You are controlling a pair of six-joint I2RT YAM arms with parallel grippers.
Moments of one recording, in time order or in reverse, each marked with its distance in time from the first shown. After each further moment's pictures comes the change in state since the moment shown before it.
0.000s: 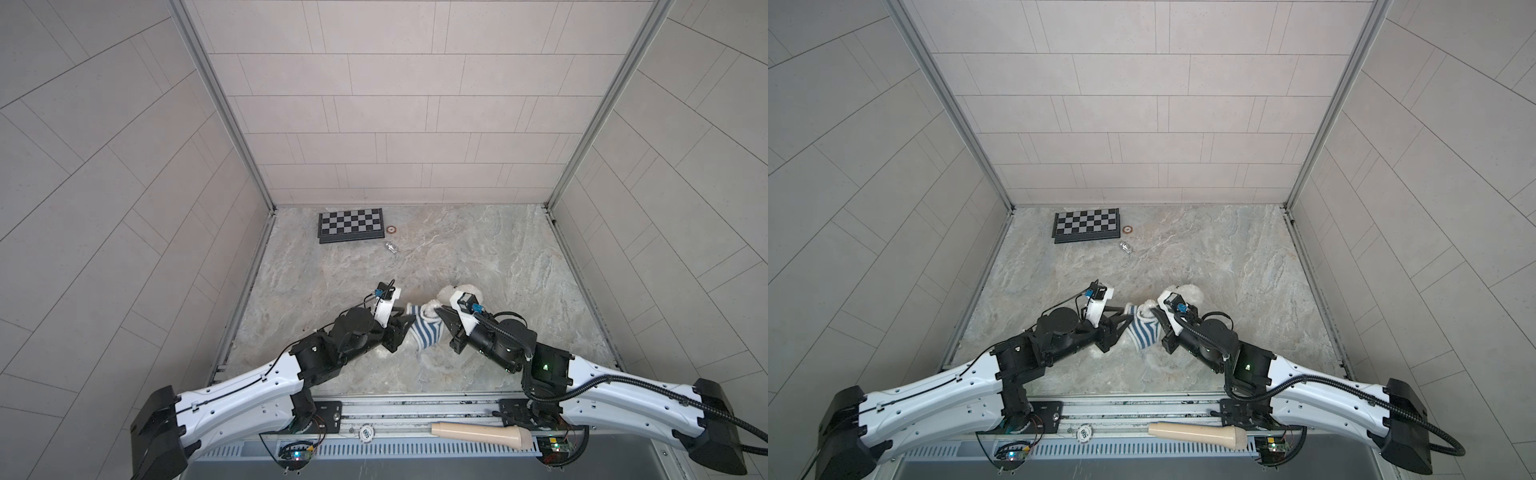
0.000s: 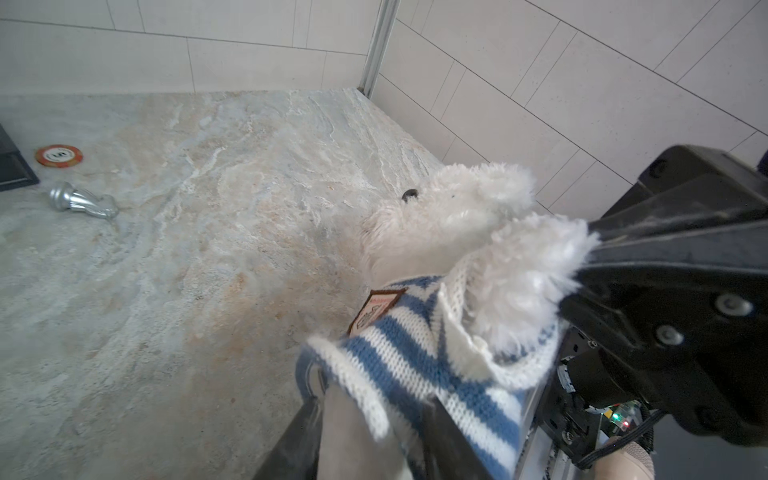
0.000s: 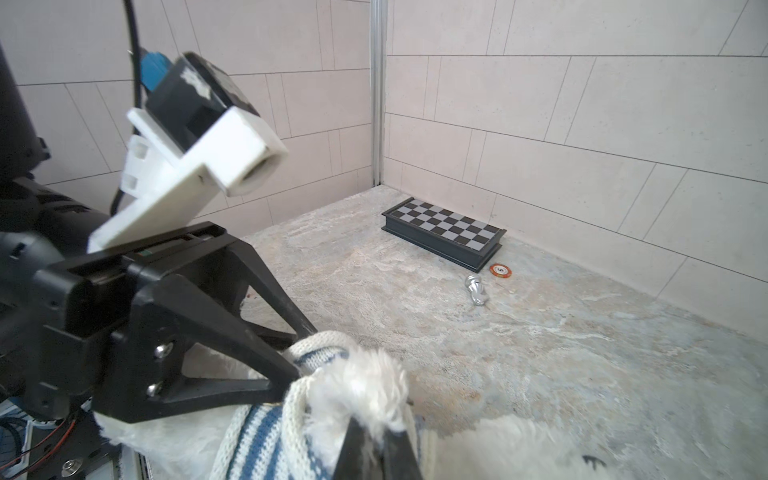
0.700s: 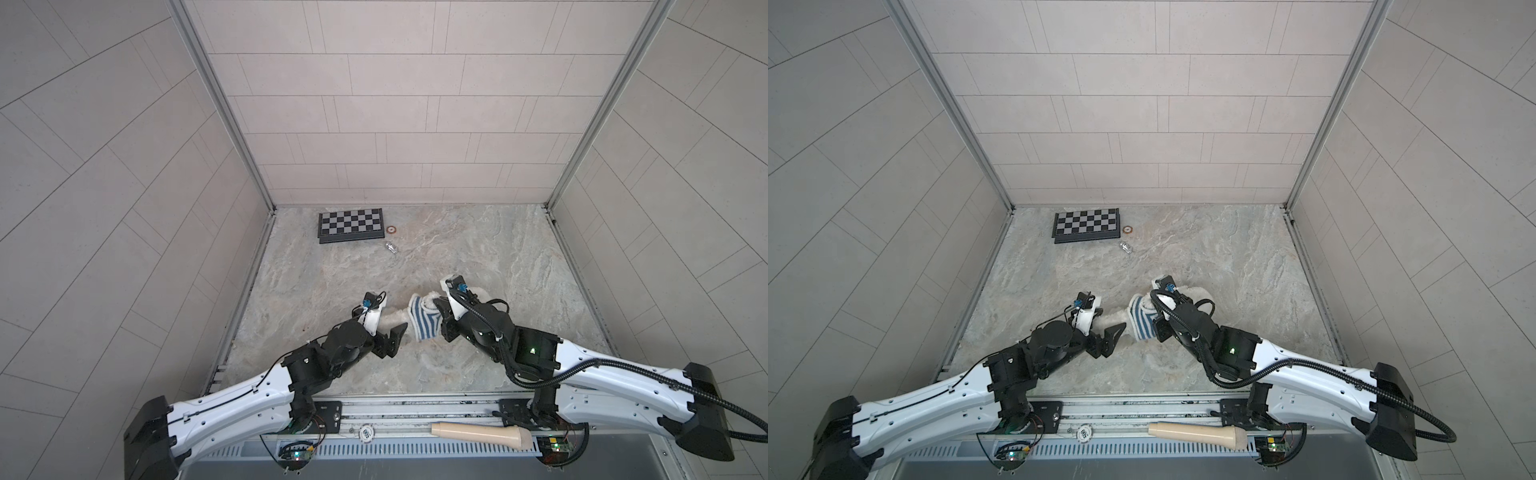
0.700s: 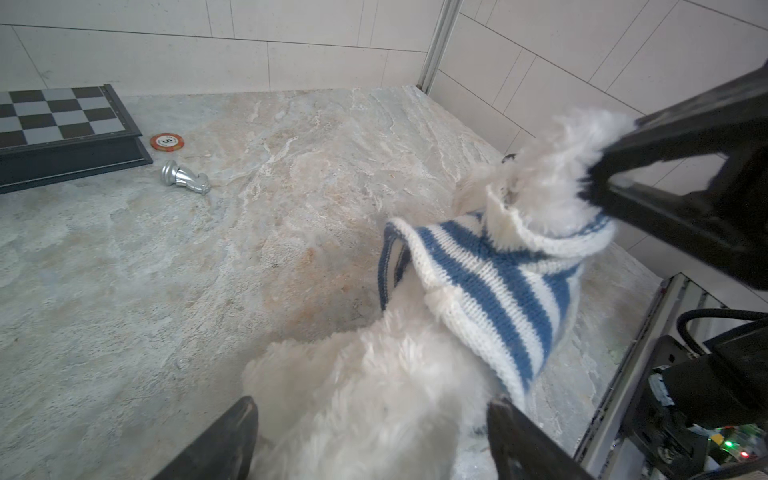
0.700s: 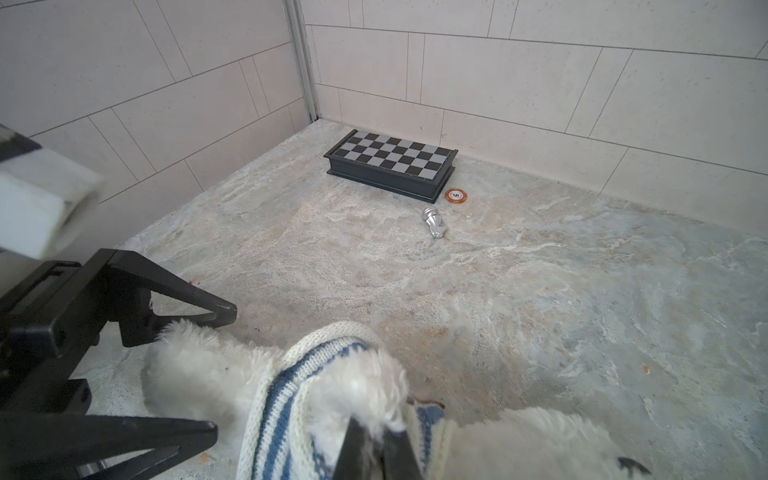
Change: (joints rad) left arm -0.018 -0.100 -0.145 -0.014 -0.174 0.010; right arm 0.000 0.179 0.225 -0.304 0.138 0.214
